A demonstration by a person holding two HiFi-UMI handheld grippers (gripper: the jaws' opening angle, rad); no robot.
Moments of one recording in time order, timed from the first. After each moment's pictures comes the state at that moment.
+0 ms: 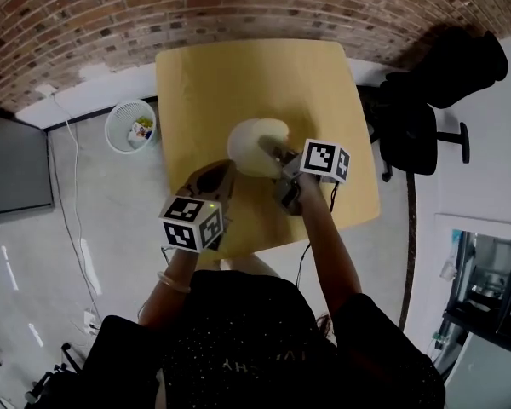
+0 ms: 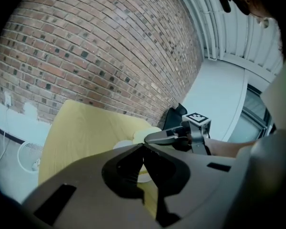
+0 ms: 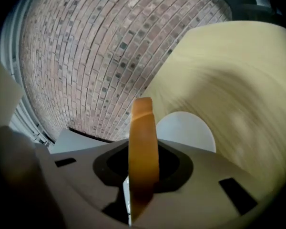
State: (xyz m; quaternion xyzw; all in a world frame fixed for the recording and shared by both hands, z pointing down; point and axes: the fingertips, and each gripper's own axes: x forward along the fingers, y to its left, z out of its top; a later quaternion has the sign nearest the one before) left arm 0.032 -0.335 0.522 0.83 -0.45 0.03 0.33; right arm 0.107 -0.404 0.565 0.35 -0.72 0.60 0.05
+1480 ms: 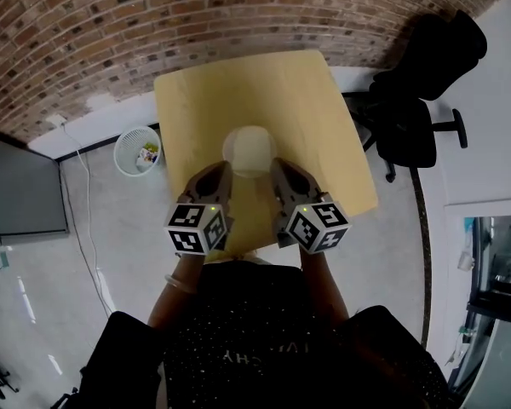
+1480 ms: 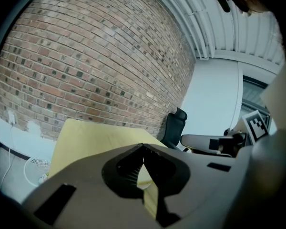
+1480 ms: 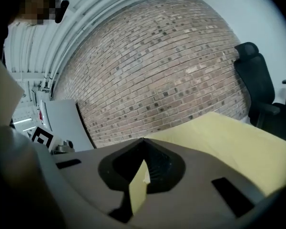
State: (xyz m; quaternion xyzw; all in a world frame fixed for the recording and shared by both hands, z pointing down) left arm 0.037 -0.316 0.474 0.83 -0.49 0.01 0.26; right arm 0.136 -0.317 0.444 0.48 -0.85 0.23 0.02
